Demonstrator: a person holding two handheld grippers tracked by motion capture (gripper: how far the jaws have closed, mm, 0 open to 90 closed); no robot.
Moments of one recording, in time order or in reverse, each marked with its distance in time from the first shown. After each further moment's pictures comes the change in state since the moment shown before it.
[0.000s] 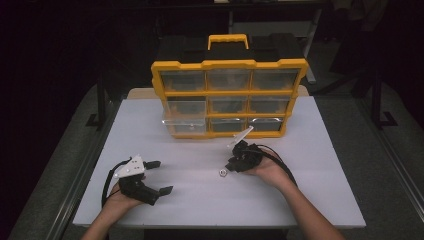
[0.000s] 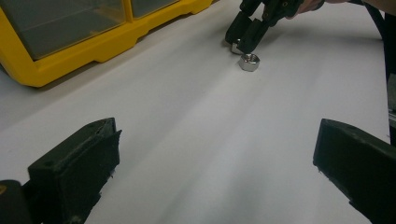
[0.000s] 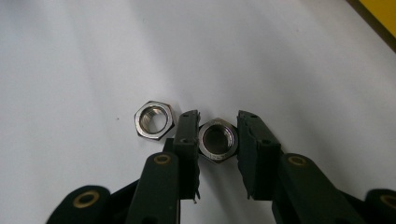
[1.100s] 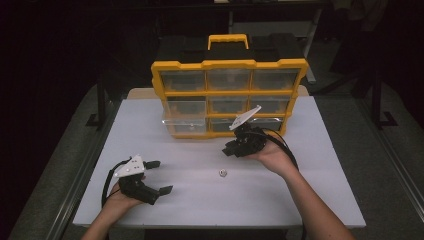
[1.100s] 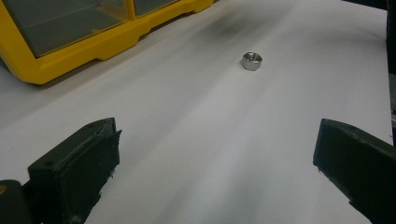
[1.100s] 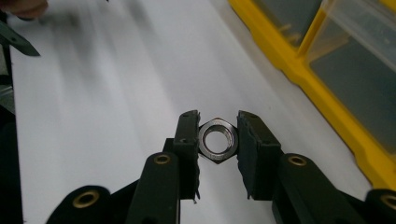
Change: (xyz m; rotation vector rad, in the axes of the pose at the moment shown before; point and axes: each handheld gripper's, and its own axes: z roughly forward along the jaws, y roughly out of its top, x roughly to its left) left arm 0.002 -0.001 0.001 -0.001 0.004 0.003; right arm 0.004 0.040 -0.063 -0.107 0.025 0.025
